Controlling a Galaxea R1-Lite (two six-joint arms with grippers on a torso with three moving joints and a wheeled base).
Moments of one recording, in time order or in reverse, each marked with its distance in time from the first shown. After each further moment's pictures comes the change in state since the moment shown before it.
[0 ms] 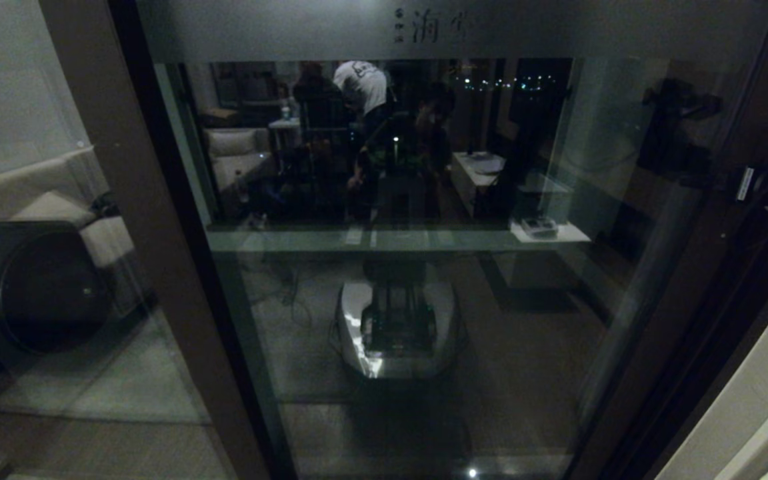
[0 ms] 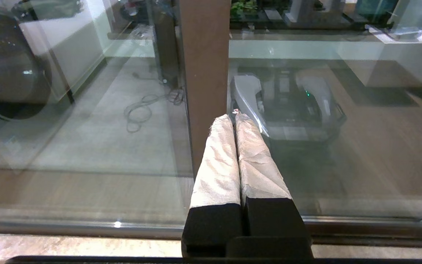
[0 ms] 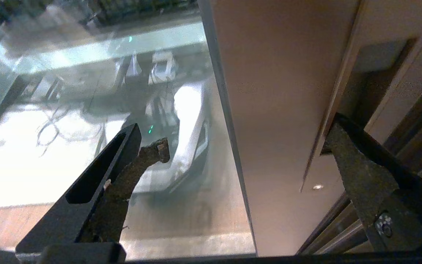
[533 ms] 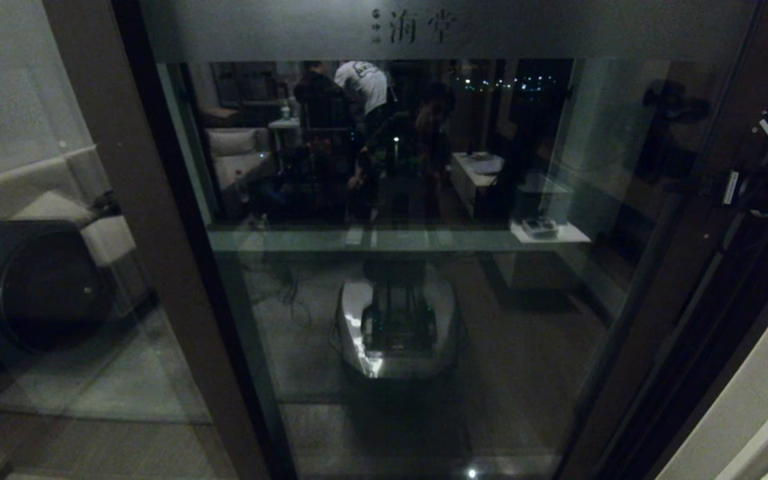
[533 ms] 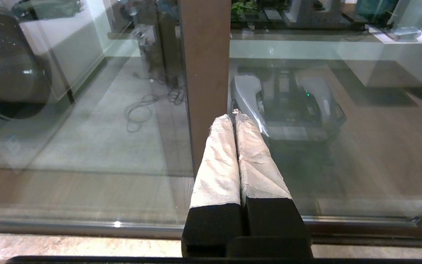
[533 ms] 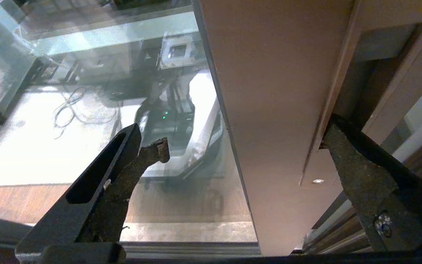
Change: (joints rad) left arm 0.000 0.000 0.000 0.000 0.000 0.000; right arm 0.017 -0.014 0.020 0.007 0.010 0.000
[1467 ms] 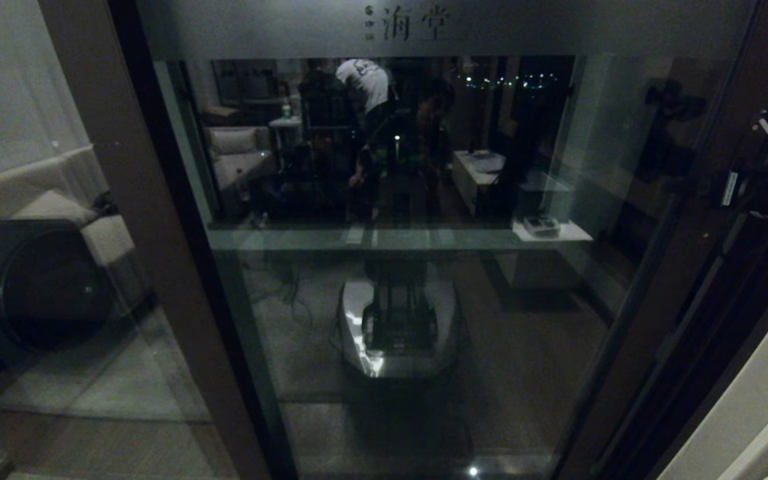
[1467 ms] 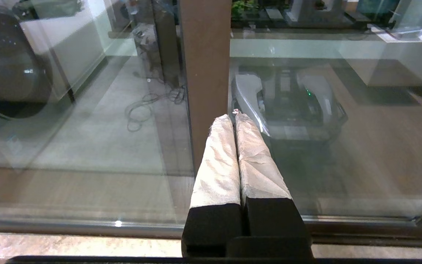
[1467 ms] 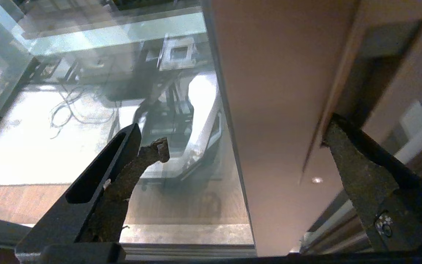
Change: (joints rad) left arm 0.000 0.000 0.000 0.000 0.000 0.000; right arm 0.019 -0.056 0.062 -0.027 -0.014 -0.007
